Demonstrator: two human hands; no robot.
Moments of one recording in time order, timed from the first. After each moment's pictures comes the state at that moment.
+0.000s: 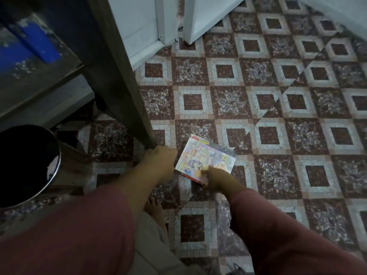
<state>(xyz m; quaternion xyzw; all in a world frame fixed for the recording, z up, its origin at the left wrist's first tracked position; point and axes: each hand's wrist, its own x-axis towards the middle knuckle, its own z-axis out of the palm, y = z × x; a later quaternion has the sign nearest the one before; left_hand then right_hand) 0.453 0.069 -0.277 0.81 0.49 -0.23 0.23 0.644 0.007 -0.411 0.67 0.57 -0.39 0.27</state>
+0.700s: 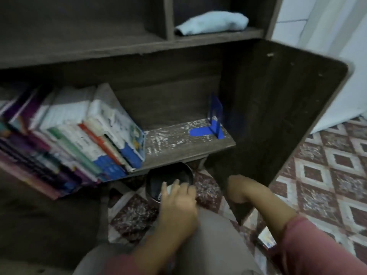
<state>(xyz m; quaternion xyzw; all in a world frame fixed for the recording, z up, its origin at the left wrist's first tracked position) 0.203 -0.064 -0.130 0.69 0.72 0.08 0.00 0.365 0.057 -0.103 0.55 0.76 -0.24 0.24</state>
